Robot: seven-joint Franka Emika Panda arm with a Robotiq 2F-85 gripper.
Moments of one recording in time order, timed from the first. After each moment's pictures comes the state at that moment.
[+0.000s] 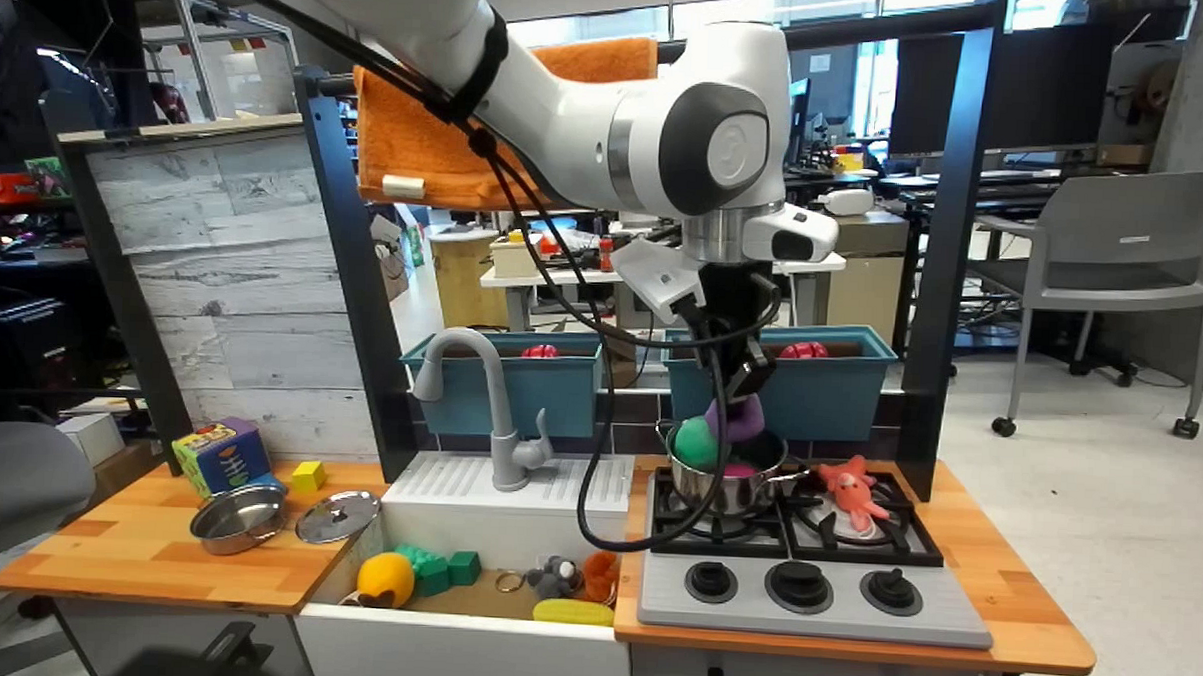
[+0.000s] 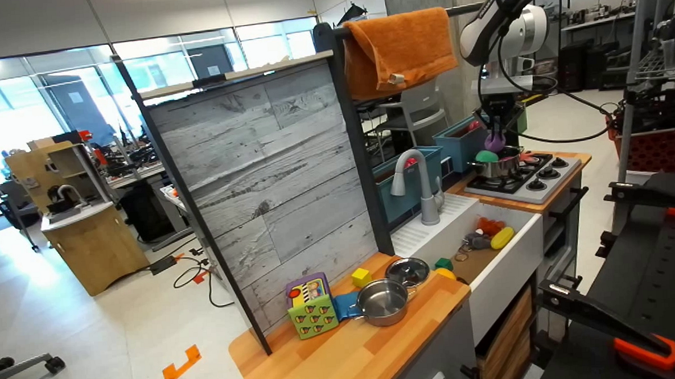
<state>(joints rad) -0.45 1.26 -0.17 -0.86 0.23 2.19 0.51</state>
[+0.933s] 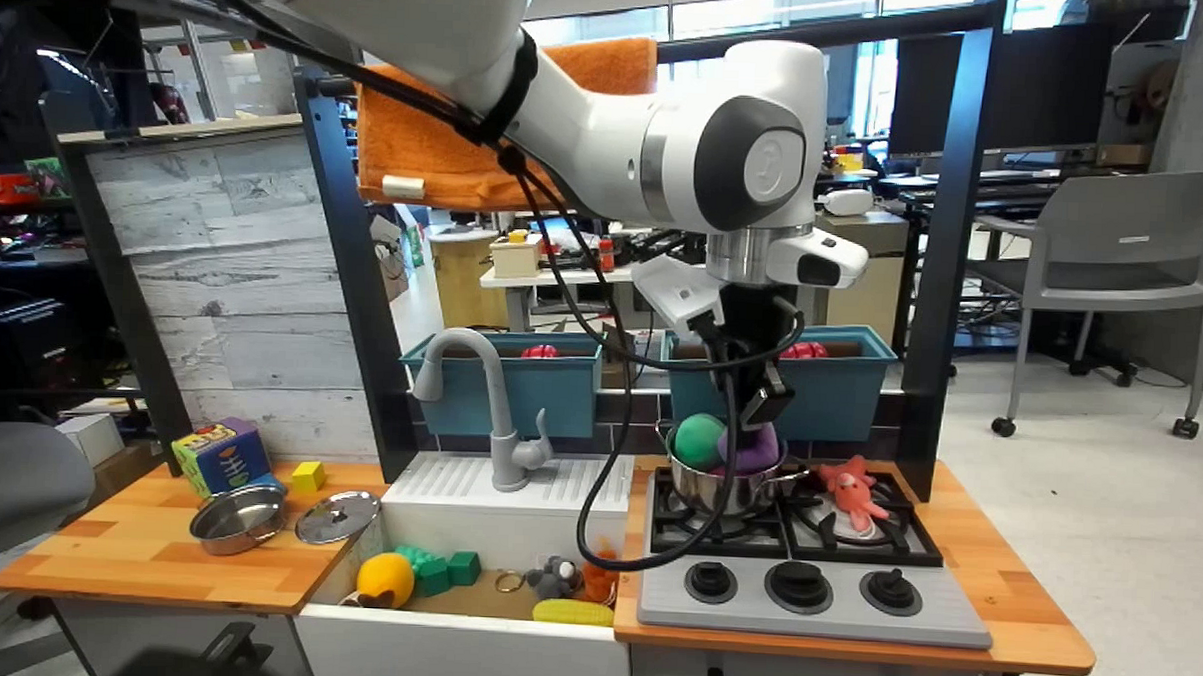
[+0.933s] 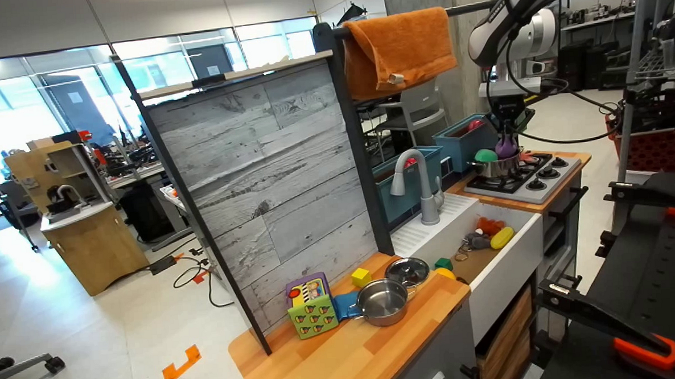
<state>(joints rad) -0.50 1.33 -0.17 -0.74 0.23 2.08 0.55</state>
